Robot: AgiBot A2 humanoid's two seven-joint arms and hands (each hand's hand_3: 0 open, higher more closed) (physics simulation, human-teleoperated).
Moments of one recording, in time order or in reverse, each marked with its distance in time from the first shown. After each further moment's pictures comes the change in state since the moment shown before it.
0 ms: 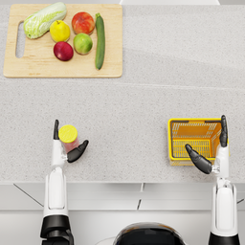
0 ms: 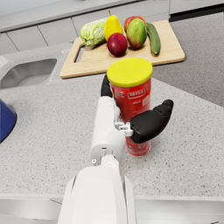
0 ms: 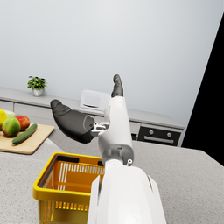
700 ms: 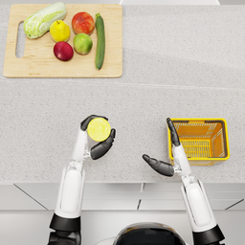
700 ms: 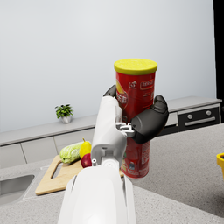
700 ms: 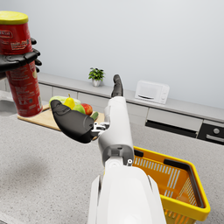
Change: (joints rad) left arm 0.082 0.090 0.136 -0.676 0.000 -0.048 -0.002; right arm 0.084 -0.119 0.367 -0.115 0.000 0.000 0.000
